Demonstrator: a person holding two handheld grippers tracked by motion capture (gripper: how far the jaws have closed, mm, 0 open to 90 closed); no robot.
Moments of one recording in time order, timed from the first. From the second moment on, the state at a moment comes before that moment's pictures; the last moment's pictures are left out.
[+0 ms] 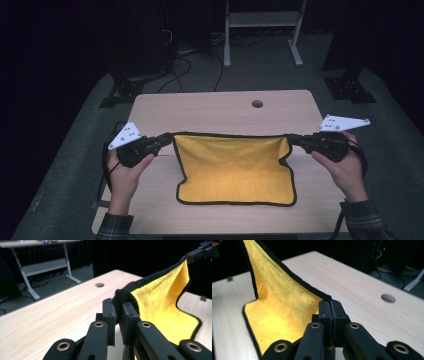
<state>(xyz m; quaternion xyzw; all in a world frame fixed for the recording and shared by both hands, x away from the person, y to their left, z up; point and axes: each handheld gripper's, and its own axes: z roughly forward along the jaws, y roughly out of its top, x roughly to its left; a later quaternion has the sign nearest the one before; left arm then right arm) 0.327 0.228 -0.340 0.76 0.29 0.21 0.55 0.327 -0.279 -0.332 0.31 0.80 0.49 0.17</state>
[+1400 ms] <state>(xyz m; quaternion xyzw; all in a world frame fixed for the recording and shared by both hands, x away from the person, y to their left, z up) 0.425 0.219 -0.396 0.75 0.39 0.21 0.48 0.446 -0.260 -0.395 0.40 0.80 0.40 0.18</state>
